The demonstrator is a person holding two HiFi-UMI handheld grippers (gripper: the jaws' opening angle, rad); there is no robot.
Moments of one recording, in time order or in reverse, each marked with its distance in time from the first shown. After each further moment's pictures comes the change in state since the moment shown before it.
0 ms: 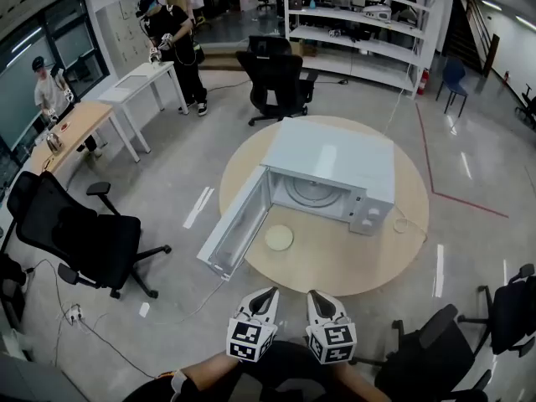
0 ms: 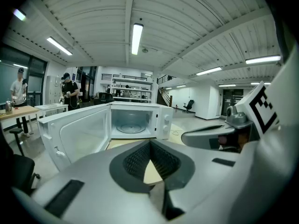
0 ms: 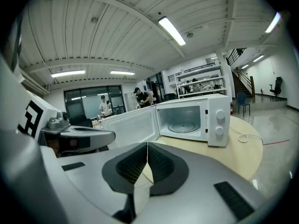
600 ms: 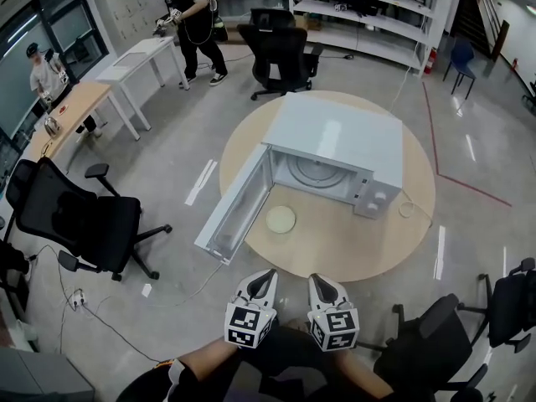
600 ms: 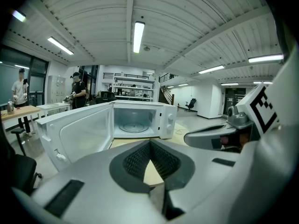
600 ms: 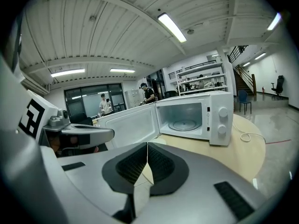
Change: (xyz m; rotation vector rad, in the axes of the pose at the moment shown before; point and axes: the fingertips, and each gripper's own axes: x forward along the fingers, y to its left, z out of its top) left arm 0.013 0.016 -0.002 -0.007 0.028 0.028; right arm 0.018 -0.008 -0.004 0.011 0.037 0.020
